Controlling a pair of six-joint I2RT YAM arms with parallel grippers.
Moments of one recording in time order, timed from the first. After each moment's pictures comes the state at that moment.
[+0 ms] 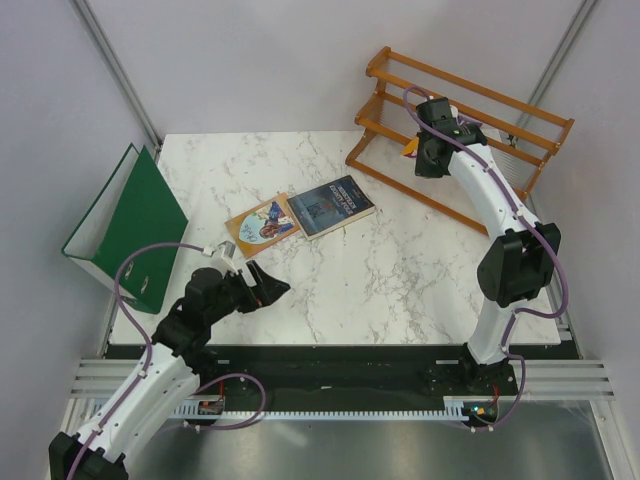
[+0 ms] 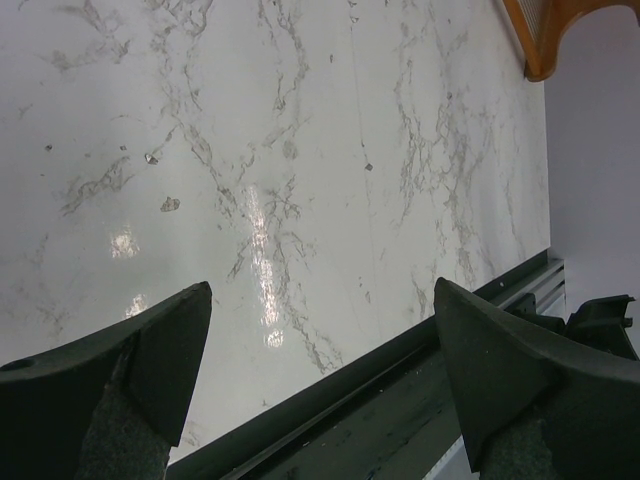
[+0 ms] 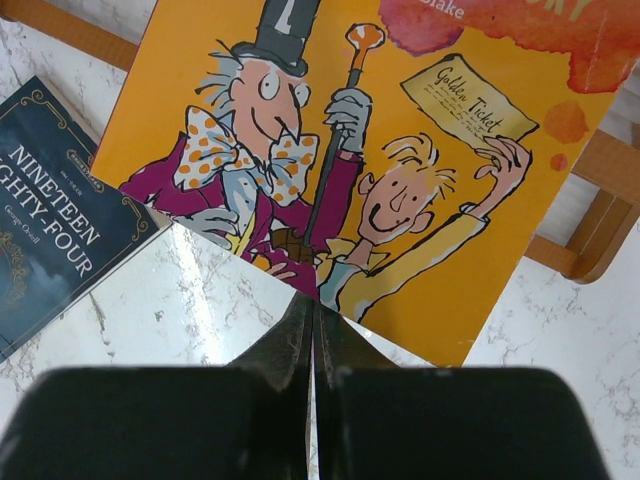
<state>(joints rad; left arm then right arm) -0.44 0.48 0.28 -0.27 0.22 -0.79 0.25 1.87 1.87 -0.95 0.30 0.35</state>
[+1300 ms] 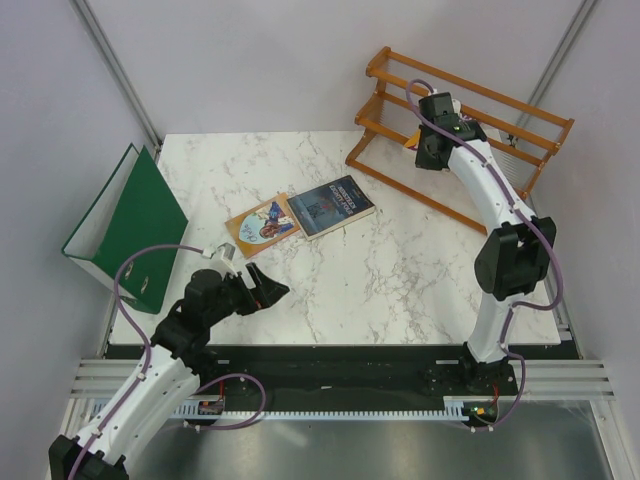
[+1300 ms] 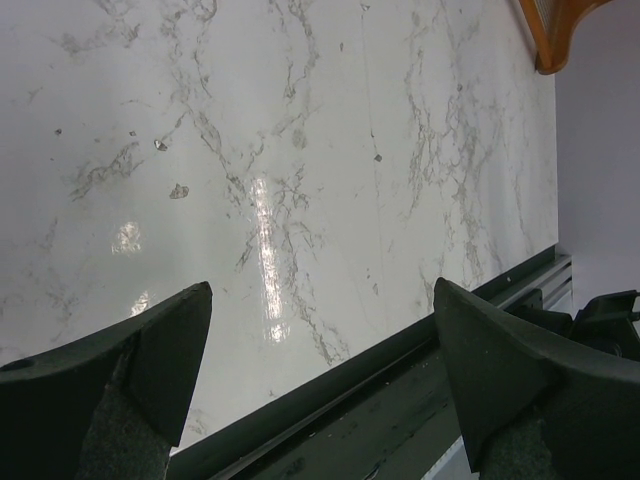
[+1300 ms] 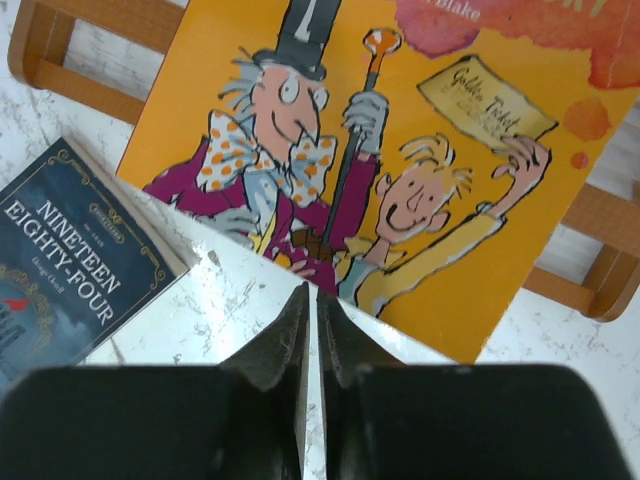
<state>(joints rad) -0.44 0.45 0.27 -0.31 0.22 -0.79 0.22 1.93 1.92 -0.89 0.30 0.36</state>
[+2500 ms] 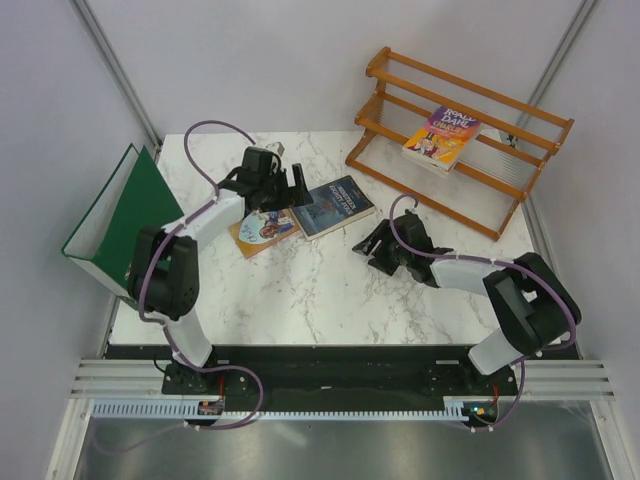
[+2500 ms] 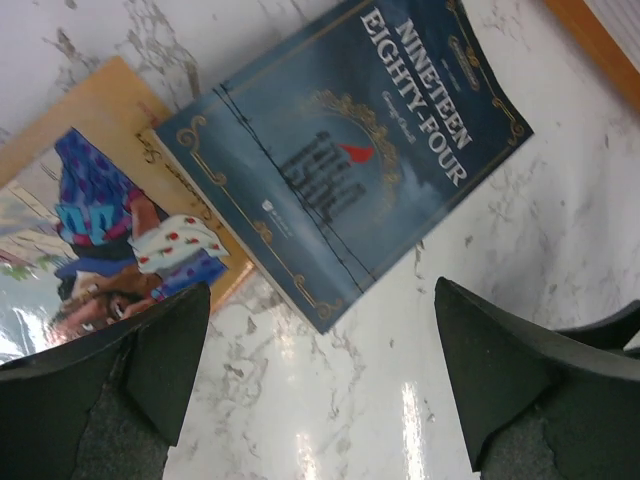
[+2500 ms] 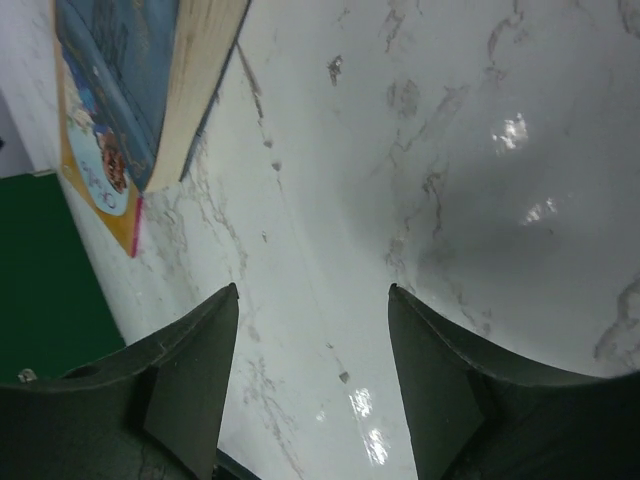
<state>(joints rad) -0.36 1.73 1.27 -0.28 0.18 -0.43 0.50 1.54 0.67 0.15 -0.10 1.07</state>
